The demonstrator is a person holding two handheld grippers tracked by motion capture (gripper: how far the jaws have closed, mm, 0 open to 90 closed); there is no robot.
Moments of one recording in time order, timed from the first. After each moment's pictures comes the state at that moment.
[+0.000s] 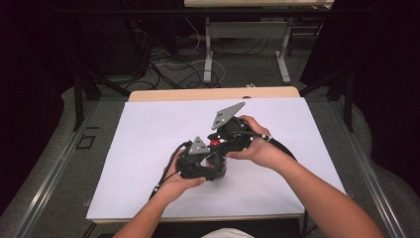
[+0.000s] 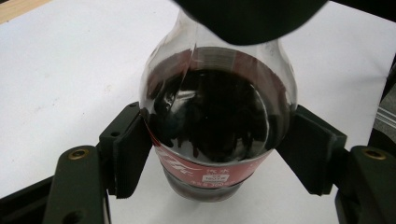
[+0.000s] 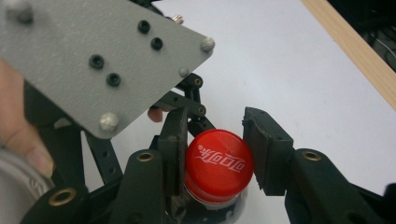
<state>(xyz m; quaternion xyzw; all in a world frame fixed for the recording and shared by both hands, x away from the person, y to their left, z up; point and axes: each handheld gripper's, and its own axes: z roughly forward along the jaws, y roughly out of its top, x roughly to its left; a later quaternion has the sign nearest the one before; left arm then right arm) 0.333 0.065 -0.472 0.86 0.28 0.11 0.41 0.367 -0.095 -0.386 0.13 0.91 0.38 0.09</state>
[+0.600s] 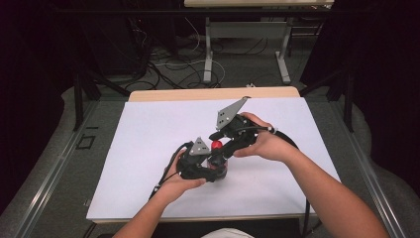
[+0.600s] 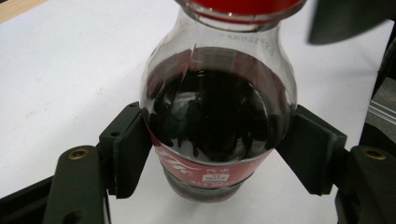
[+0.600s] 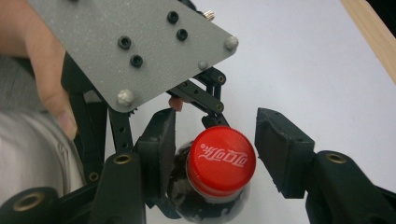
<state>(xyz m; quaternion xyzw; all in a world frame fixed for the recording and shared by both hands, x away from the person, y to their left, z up) 0.332 0.064 -0.471 0.86 0.28 0.11 0.41 0.375 -0.104 -0.382 0.07 0.92 0.38 0.05</state>
